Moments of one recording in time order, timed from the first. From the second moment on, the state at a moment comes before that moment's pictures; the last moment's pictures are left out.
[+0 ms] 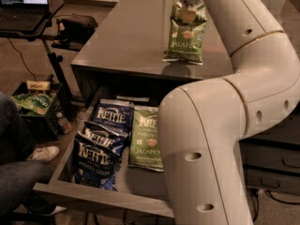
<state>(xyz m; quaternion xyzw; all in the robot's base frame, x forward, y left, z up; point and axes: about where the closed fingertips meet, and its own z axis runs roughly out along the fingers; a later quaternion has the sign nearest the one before) 0.788 -0.147 0.947 -0.60 0.77 -0.17 0.15</state>
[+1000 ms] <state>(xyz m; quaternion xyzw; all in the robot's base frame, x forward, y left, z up) 0.788 -0.147 0.947 -0.60 0.77 -0.17 0.15</state>
